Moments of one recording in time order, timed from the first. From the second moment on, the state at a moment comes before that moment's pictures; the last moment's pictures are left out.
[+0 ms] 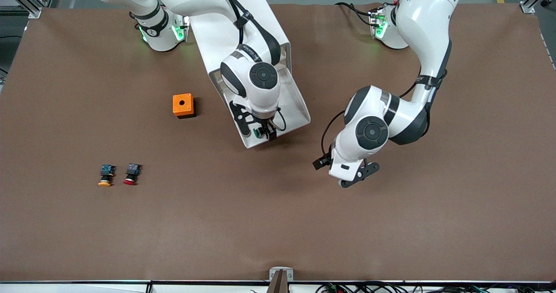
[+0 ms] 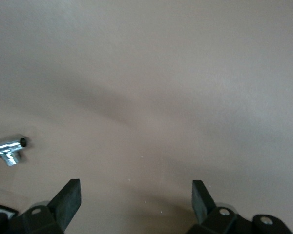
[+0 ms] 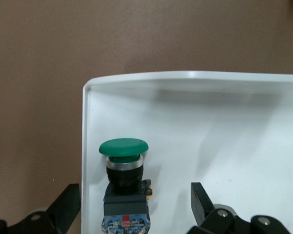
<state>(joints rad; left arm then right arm) -0.45 0.65 -0.08 -1.45 -0.10 2.05 -0.93 0.82 0.60 -0.04 -1.60 -0.02 2.14 1.92</state>
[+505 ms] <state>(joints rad) -0.45 0.65 -0.13 -1.51 -0.10 2.10 -0.93 0.82 0.61 -0.05 -1.59 -0.02 2.17 1.92</state>
